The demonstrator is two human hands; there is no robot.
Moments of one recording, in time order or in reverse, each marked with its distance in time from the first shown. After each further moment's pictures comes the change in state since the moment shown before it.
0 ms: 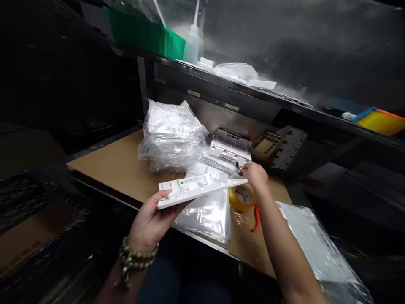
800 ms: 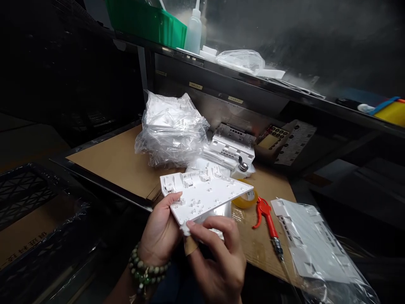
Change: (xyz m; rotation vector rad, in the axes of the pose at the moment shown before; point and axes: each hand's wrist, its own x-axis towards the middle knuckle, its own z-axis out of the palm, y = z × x) left_hand -0.006 -0.052 0.011 0.155 0.047 0.159; right_hand -0.270 -0.104 -0.015 0.690 0.416 -0.697
